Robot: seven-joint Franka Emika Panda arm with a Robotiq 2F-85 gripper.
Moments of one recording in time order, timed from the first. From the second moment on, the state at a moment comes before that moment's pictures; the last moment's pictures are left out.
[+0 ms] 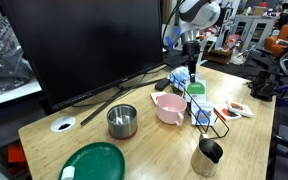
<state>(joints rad) -0.24 0.63 0.05 -1.49 0.27 1.58 -0.78</state>
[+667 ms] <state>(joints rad) -0.24 0.51 0.05 -1.71 0.30 1.88 -0.76</state>
